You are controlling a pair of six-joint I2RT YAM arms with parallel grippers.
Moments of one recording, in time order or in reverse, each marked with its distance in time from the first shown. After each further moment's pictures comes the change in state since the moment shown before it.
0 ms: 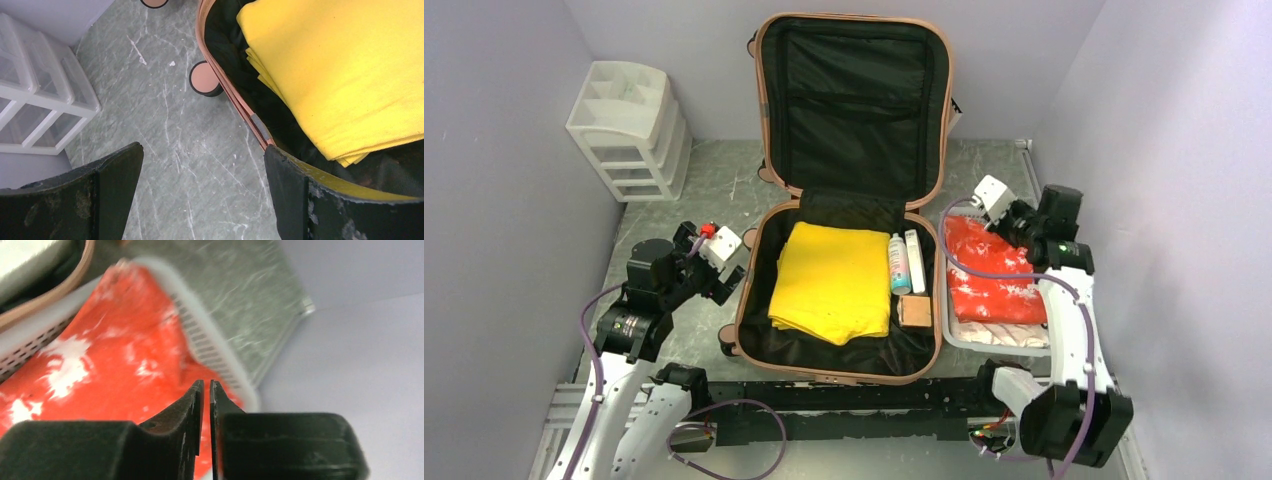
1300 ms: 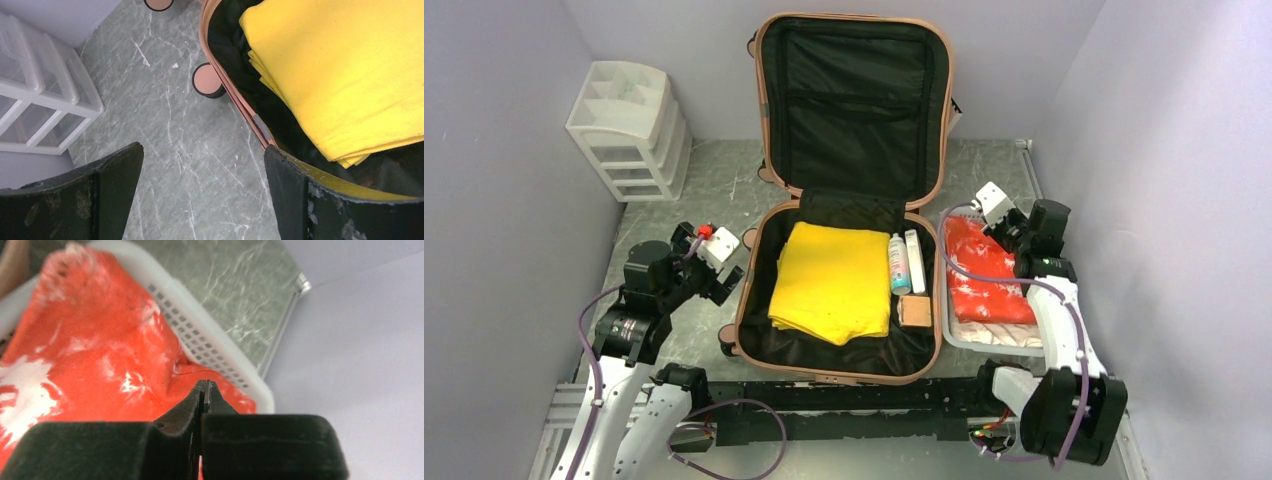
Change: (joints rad) left arm 0.011 -0.018 0.000 0.000 0.008 0.000; right arm 0.002 0.077 -0.301 0.394 0.121 0.116
